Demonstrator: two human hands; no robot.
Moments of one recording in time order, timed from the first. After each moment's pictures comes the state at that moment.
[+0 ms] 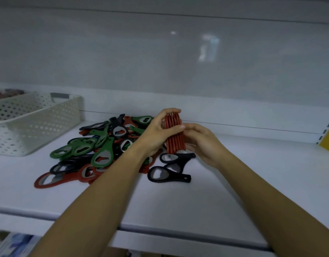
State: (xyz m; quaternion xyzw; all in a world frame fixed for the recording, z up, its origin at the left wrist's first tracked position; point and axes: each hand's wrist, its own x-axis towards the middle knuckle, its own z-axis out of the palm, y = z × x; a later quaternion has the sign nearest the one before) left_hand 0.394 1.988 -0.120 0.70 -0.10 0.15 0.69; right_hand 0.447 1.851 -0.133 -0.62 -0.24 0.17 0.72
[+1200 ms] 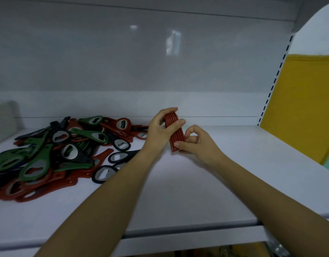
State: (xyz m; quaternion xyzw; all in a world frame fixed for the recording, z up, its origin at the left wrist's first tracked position) left_hand 0.450 1.863 -0.142 0.64 -0.13 0.23 0.72; right_hand 0.447 1.729 -0.146 -0.70 -0.22 0.06 0.68
